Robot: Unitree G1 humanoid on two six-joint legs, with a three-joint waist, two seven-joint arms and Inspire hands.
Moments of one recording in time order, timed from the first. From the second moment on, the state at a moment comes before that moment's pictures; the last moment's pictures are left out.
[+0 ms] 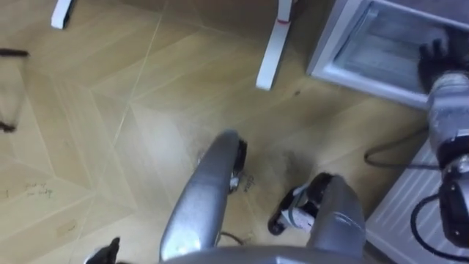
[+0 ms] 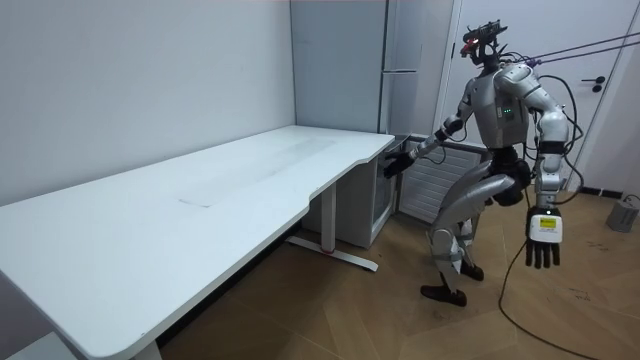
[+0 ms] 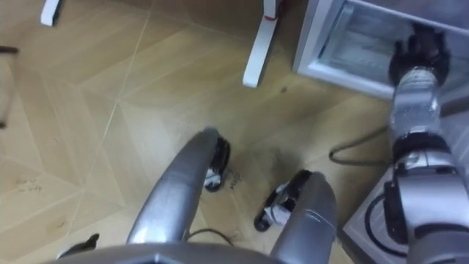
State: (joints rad) left arm 0.33 0.42 -0.30 0.84 -0.18 0.08 -0.01; right arm -0.49 -0.50 0.14 1.09 1.46 -0.12 0.05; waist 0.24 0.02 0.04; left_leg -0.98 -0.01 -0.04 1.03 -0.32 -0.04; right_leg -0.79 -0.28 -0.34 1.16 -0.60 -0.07
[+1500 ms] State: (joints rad) left arm 0.21 0.26 -0.15 1.12 -0.05 0.08 0.06; right arm 0.10 -0.29 0.19 1.24 0.50 0.02 0.16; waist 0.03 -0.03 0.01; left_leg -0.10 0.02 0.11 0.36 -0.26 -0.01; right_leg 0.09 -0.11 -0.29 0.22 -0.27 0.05
